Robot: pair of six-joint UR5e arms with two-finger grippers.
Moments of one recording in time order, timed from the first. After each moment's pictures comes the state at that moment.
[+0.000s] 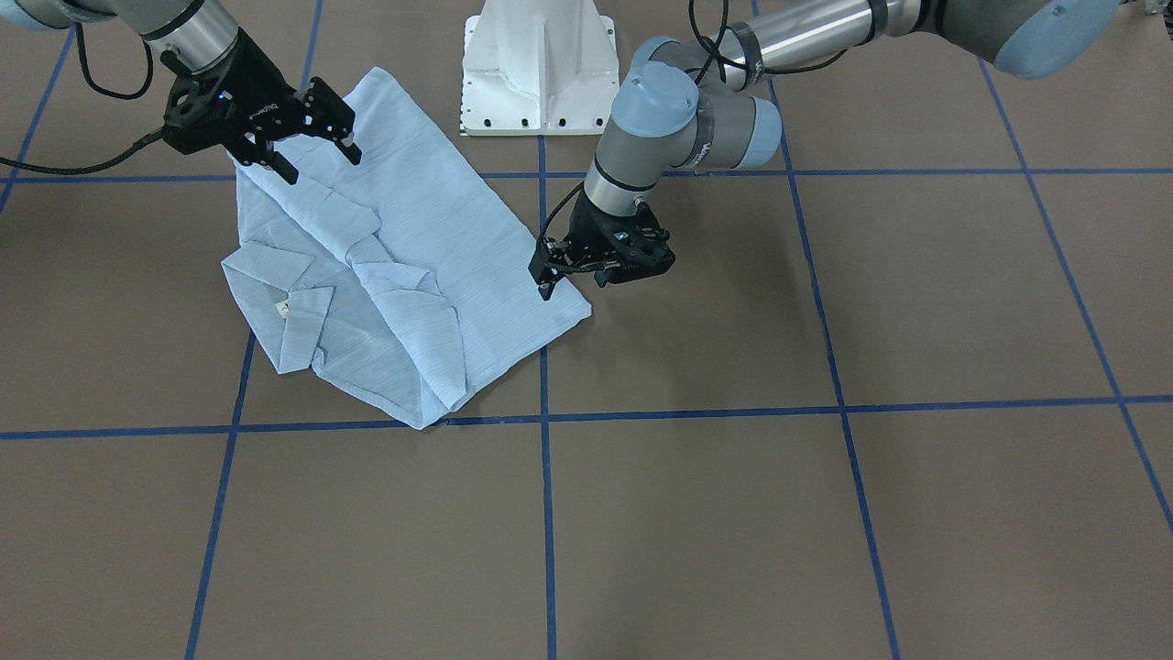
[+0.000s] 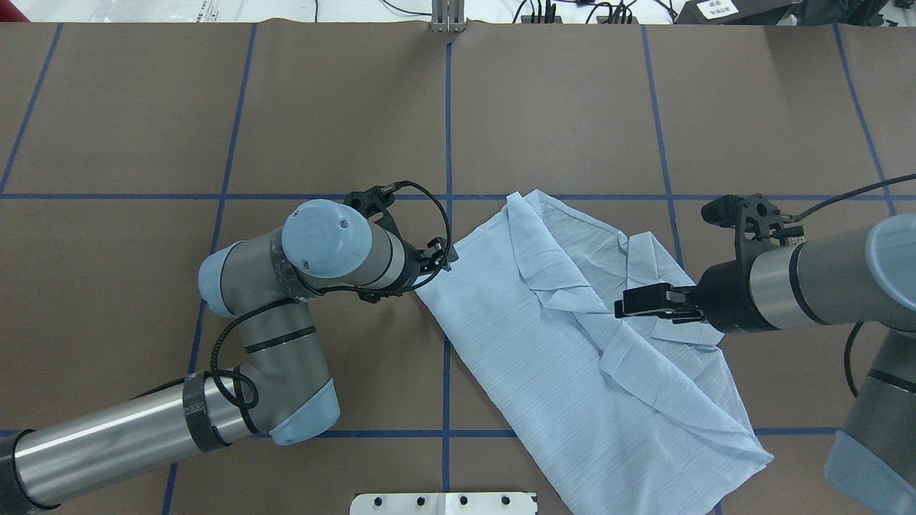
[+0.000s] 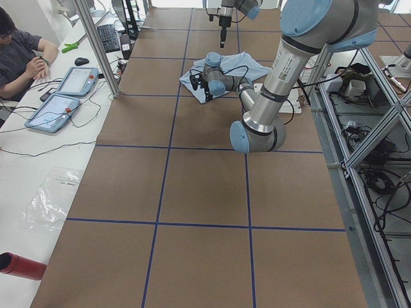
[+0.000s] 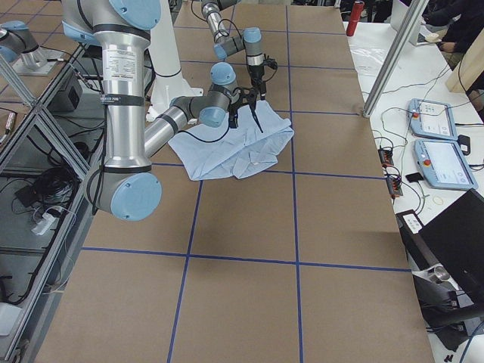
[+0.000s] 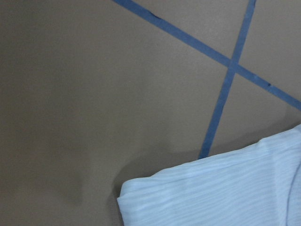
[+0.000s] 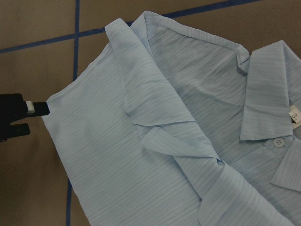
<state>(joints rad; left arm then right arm) -0.46 -2.24 -1.52 -2.01 -1.78 -1.73 0.59 -1.56 2.18 -1.07 1.99 1.32</state>
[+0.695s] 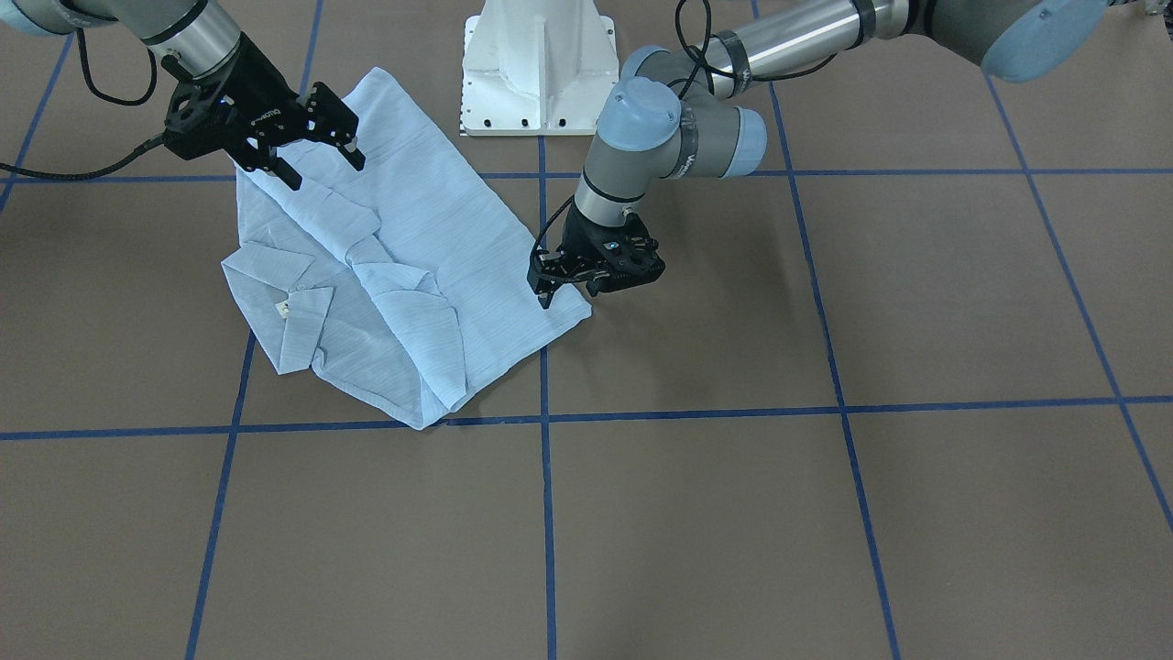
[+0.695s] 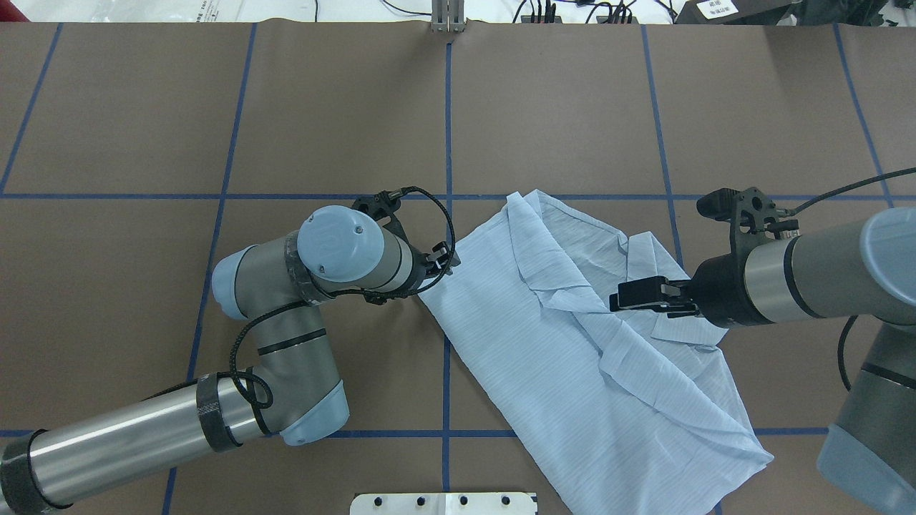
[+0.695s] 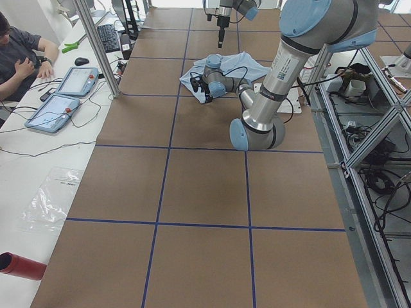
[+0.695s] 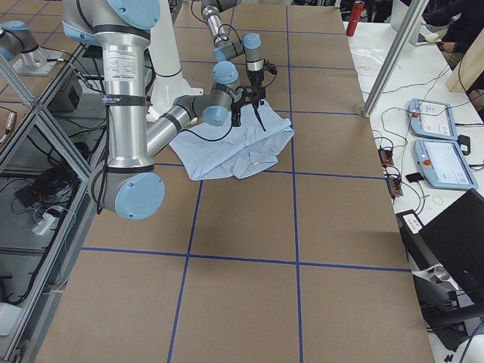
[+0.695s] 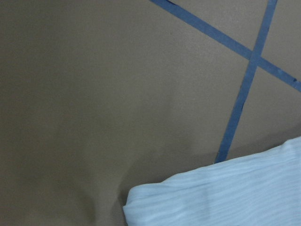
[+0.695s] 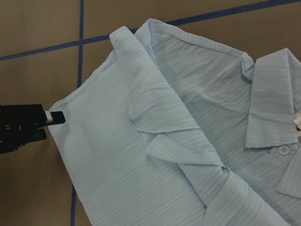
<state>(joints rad) -0.45 -2.27 -1.48 -2.01 -1.77 -1.72 0.61 -1.55 2.17 -1.07 1.99 1.32</state>
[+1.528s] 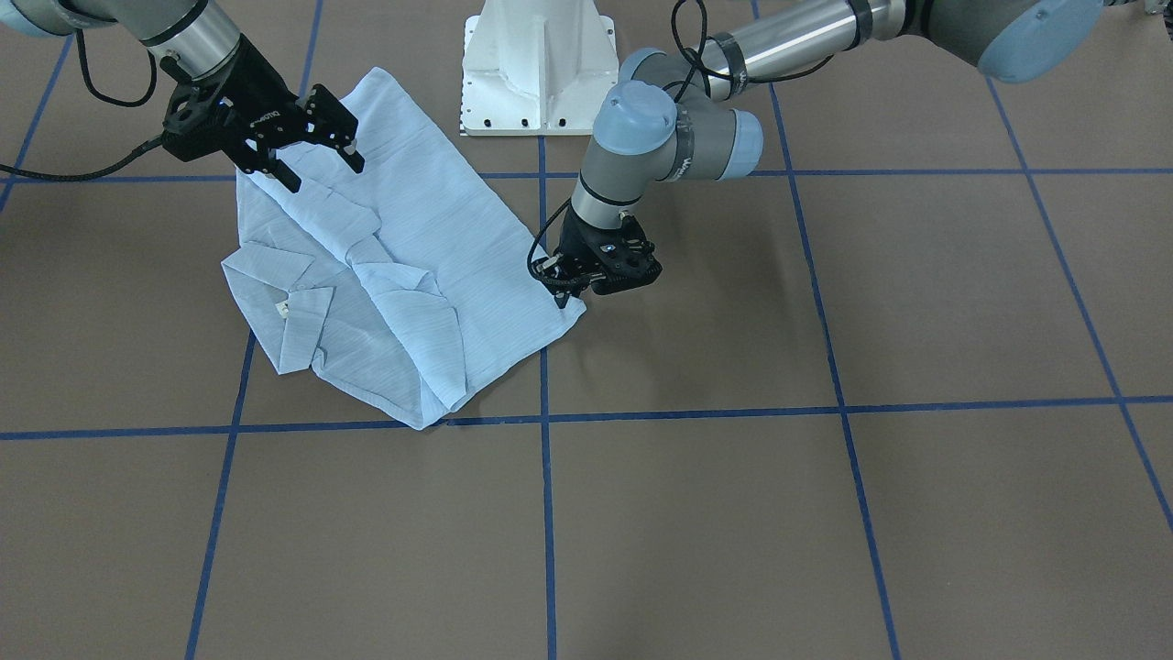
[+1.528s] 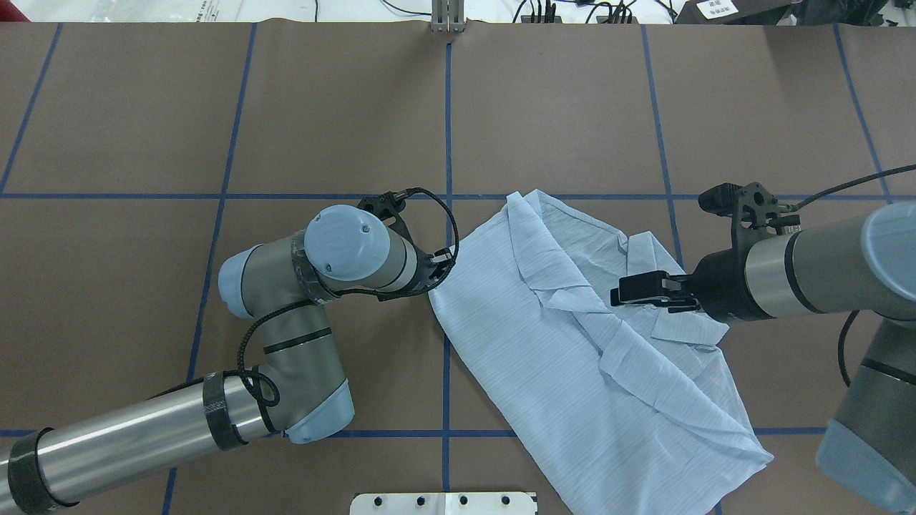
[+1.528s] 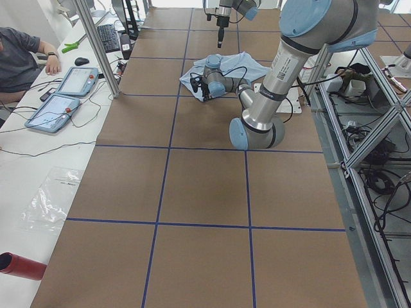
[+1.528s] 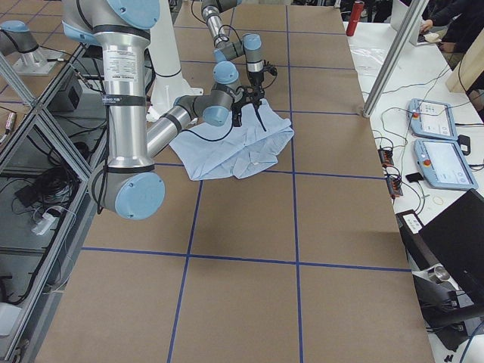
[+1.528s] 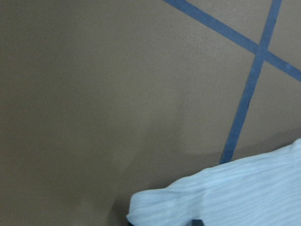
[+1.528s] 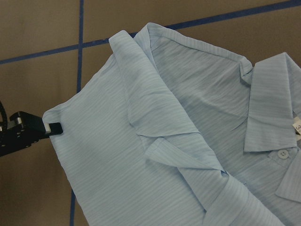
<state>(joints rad) -0.45 -2.27 -1.48 -2.01 -1.78 -1.72 0.61 -1.55 2.17 -1.07 1.99 1.32</state>
